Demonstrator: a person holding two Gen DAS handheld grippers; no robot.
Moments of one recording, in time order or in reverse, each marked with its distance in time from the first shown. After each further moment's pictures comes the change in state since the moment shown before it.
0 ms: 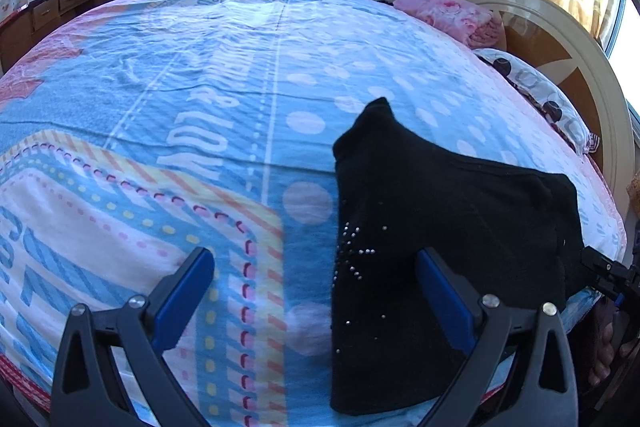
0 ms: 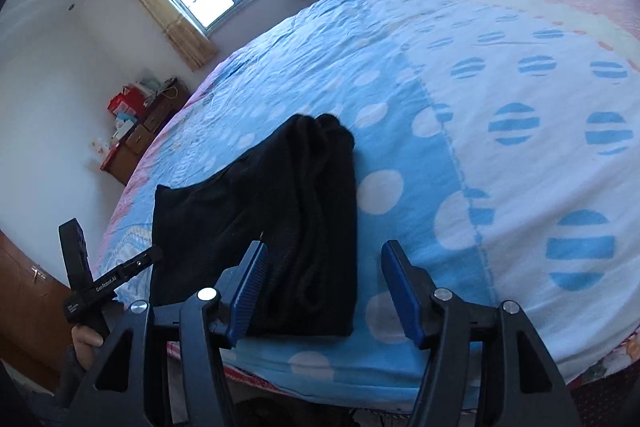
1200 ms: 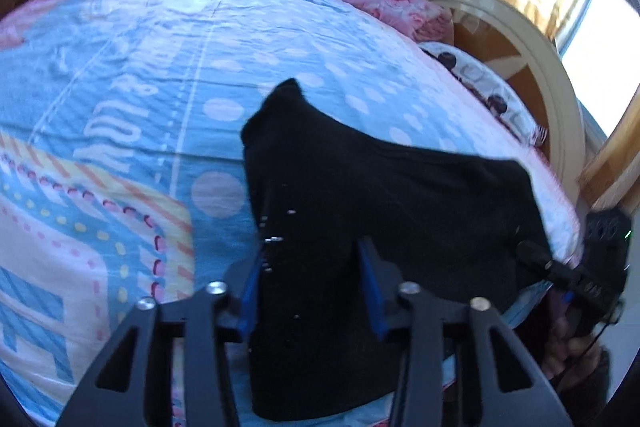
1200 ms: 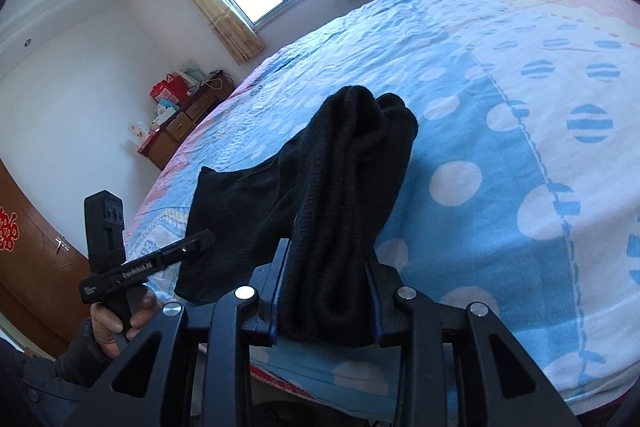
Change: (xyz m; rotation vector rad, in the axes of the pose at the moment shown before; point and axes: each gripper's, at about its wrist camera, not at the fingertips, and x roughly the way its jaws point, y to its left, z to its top) left arm 0.010 -0.010 0.000 -0.014 0.047 -0.260; right arm 0.012 0.019 -0.011 -0.086 -0.023 0.132
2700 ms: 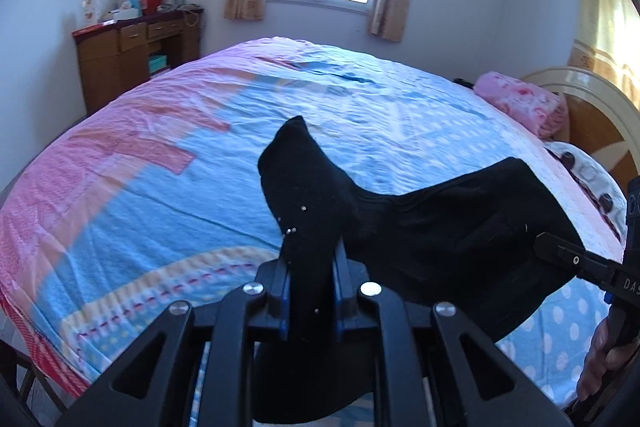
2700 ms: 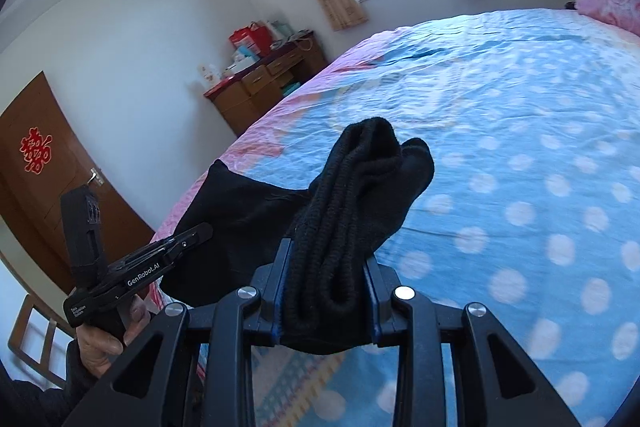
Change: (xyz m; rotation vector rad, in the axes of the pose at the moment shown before) left arm -0.135 0.129 0.060 -0.109 -0.311 0.483; right arm 0.171 0.212 0.088 -0.290 0.103 0.216
